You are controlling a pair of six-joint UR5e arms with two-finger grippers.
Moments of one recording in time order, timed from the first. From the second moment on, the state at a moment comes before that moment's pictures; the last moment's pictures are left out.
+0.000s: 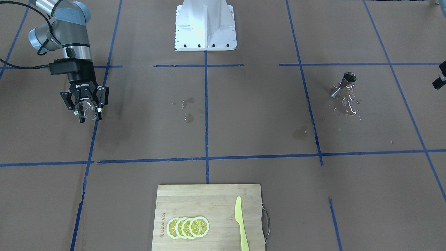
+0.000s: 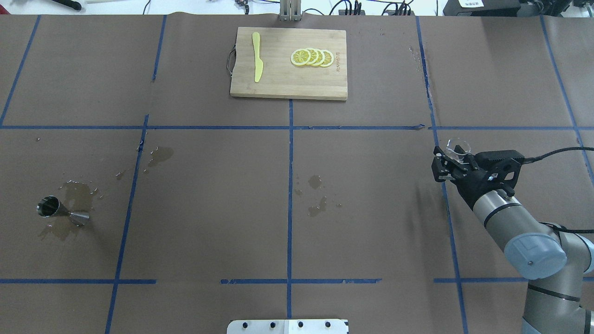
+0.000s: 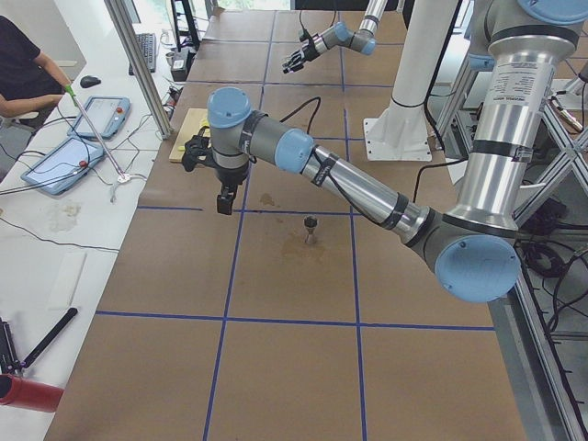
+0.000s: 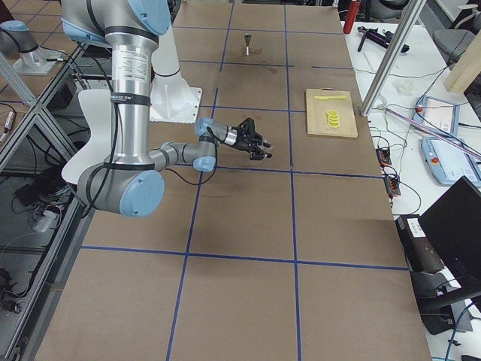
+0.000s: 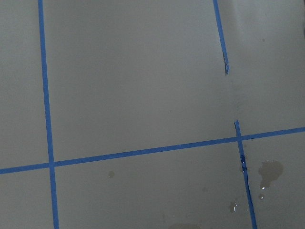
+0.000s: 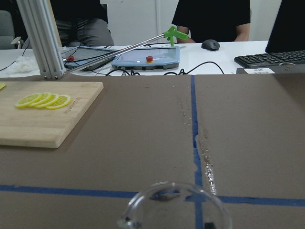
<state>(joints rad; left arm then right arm) -1.46 -1.74 -1.92 -1.45 -2.43 -0.20 0.35 -1.65 1.72 -0.48 0.84 1.18</state>
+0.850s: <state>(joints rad) -1.43 -1.74 -1.91 -1.45 -2.42 -0.19 0.15 -1.63 1.54 -0.36 0.49 1.24</state>
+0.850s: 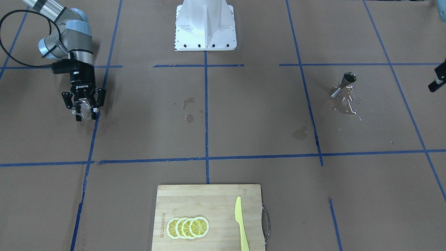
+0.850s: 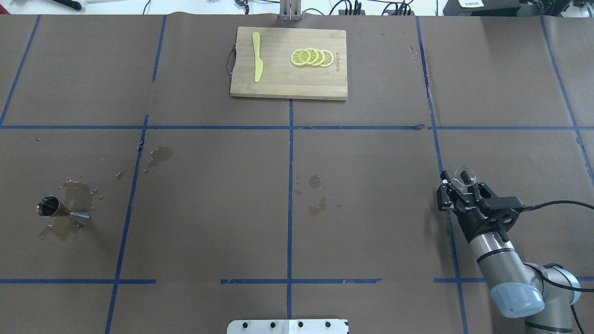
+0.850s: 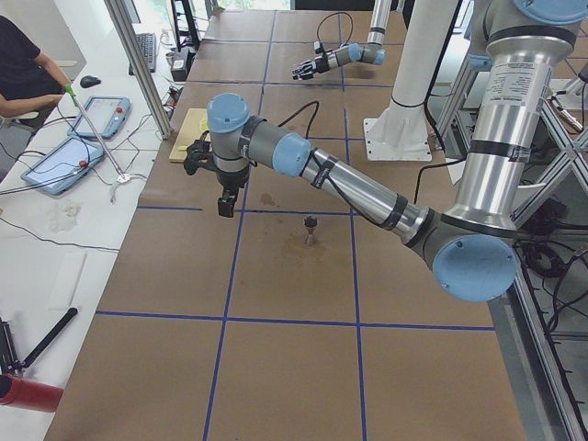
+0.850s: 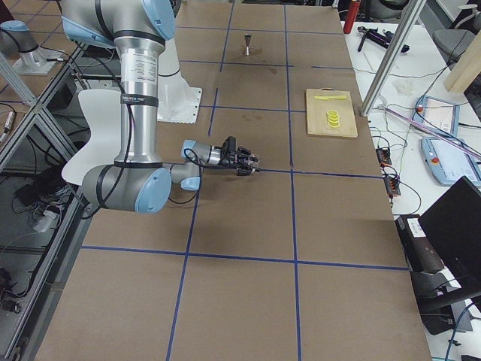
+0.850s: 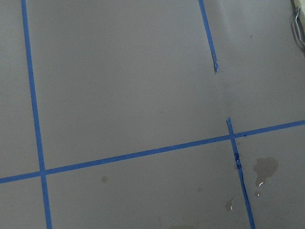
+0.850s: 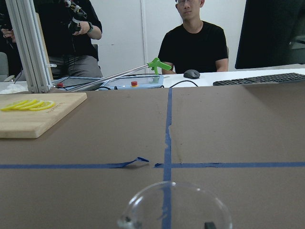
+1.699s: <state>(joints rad) -1.42 -1.74 -1.91 -1.45 -2.42 -0.19 0.14 -1.63 1.49 -0.36 0.48 1.21</state>
